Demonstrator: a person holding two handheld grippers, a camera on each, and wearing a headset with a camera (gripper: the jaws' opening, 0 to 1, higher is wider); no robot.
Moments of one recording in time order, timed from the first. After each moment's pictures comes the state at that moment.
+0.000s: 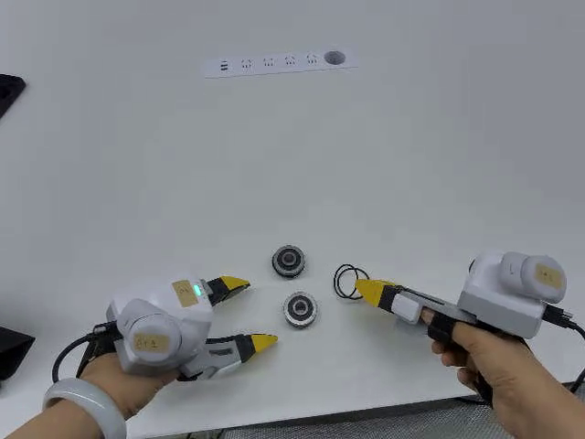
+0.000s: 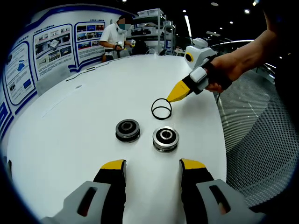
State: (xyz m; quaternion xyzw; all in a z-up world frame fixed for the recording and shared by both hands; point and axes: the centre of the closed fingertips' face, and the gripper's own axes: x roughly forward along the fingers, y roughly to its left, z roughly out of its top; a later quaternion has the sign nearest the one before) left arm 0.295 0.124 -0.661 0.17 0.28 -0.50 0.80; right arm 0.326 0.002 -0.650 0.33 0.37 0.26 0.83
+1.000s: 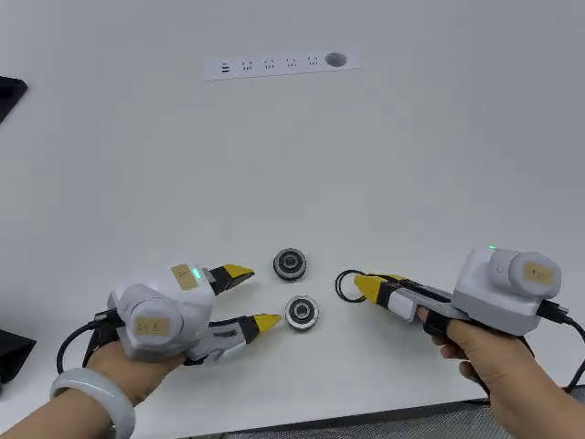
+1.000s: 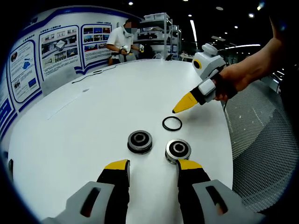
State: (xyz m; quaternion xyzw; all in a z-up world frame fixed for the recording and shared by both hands) left arm 0.321 0.119 -0.644 0.15 0.27 -0.48 0.82; right arm 0.339 0.005 -0.647 0.26 0.35 0.27 0.86
